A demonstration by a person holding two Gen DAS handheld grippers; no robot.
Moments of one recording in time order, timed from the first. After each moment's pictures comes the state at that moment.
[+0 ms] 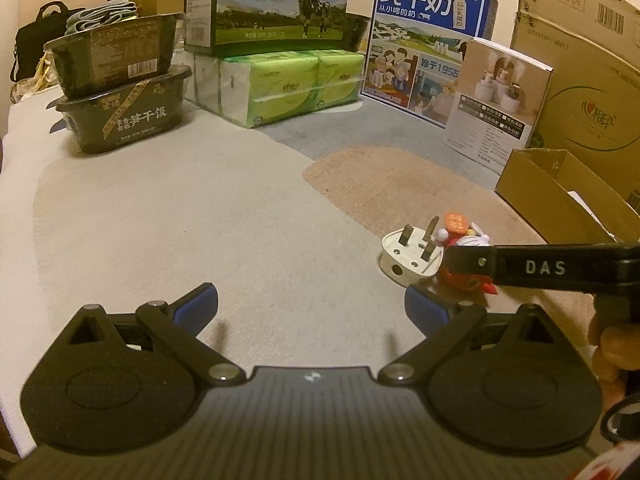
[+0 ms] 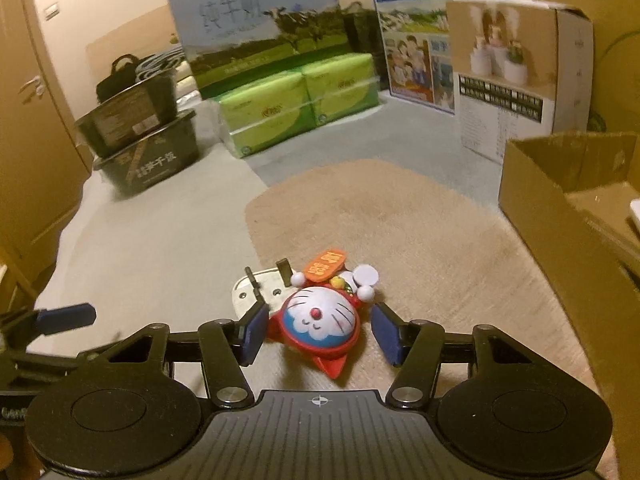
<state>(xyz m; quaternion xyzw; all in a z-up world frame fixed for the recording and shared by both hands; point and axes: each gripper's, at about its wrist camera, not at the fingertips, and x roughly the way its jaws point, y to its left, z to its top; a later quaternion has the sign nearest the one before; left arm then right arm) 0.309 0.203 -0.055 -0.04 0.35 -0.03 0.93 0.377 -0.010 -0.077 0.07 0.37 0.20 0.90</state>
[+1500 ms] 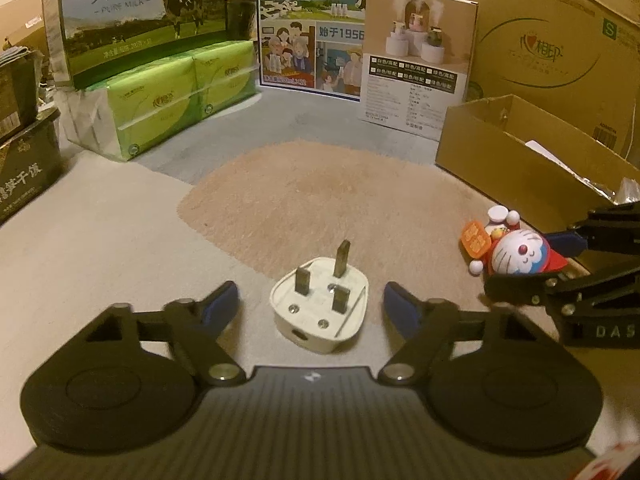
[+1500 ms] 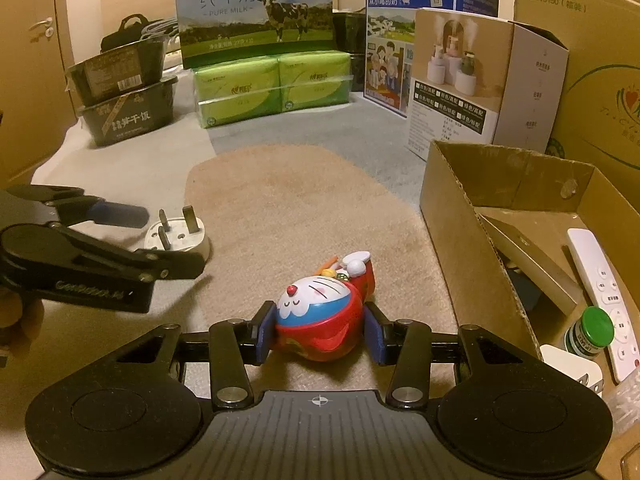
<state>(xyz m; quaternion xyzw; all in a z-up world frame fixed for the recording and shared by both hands) 0.379 0.132 -0.084 0.05 0.35 -0.14 0.92 0.363 -0.067 -0.087 -0.04 0.35 0.20 0.91</state>
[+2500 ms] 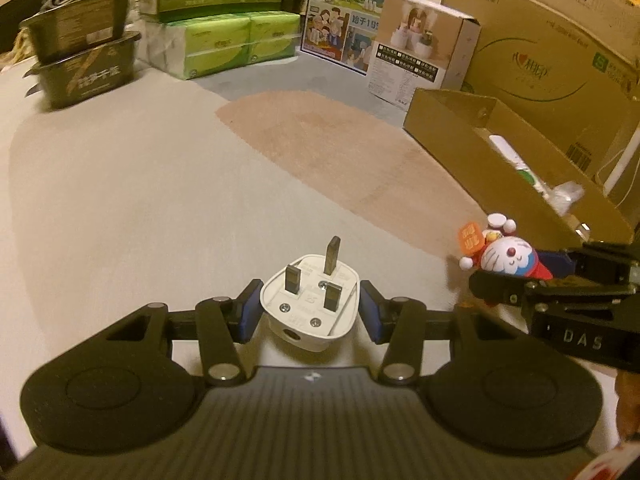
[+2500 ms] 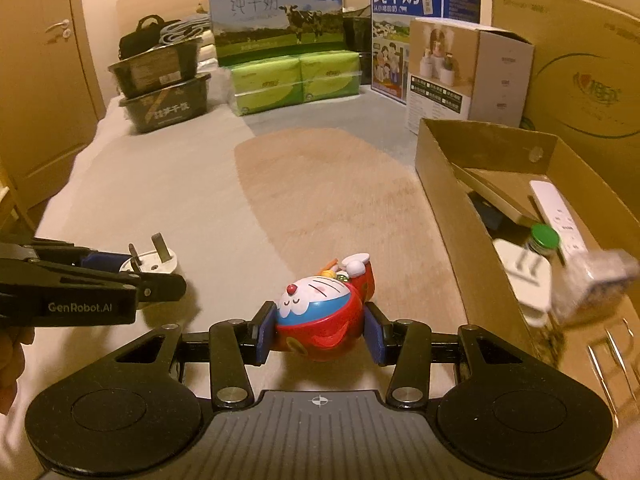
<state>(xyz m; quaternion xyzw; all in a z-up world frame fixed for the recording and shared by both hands) 0.227 0.113 -0.044 -0.06 0.40 -0.06 0.91 0.255 -0.089 -0.055 -0.03 0.37 0.21 0.91</state>
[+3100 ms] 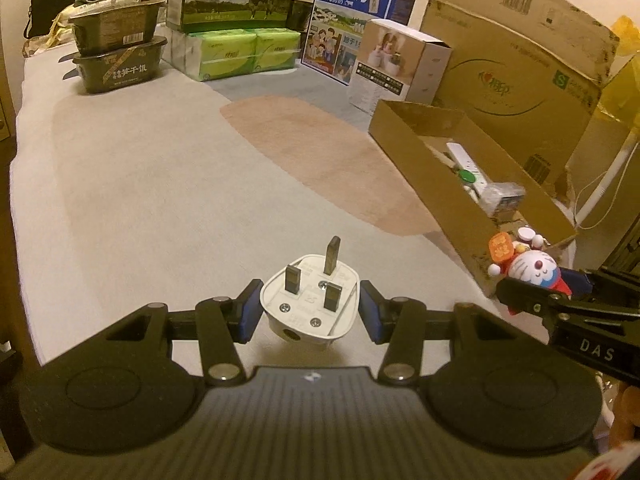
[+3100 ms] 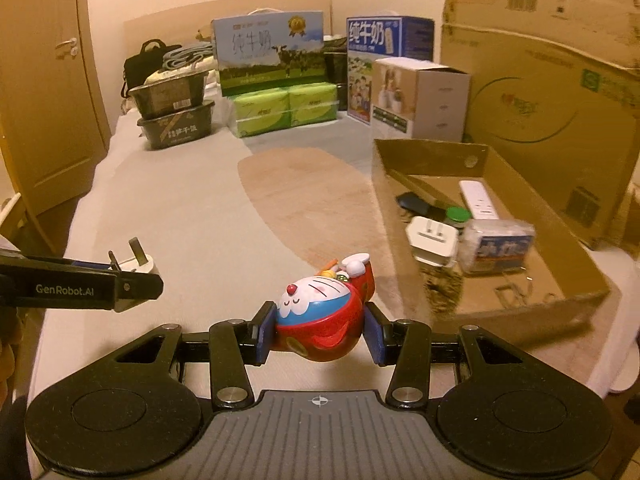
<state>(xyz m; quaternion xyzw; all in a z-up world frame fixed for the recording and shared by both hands) 0.127 0.069 0.006 -0.09 0.39 -0.03 0.92 0.147 -0.150 -0.005 -0.03 0.33 0.19 0.92</state>
